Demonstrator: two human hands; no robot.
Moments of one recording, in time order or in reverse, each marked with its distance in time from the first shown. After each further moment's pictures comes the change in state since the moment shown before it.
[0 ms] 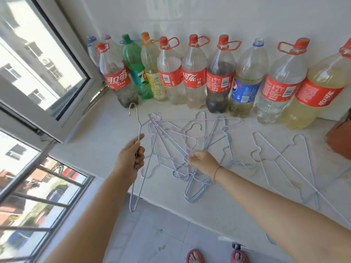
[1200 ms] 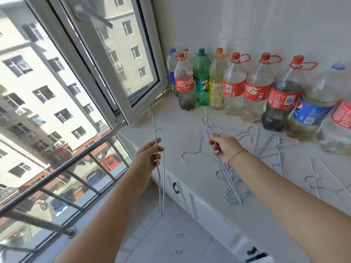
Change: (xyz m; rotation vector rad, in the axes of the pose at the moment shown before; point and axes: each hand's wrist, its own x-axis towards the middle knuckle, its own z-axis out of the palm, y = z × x) left_hand -0.103 0.018 -0.102 -0.039 0.219 0.134; right_hand -0.033 -0.126 0.066 0.568 -0.100 0.015
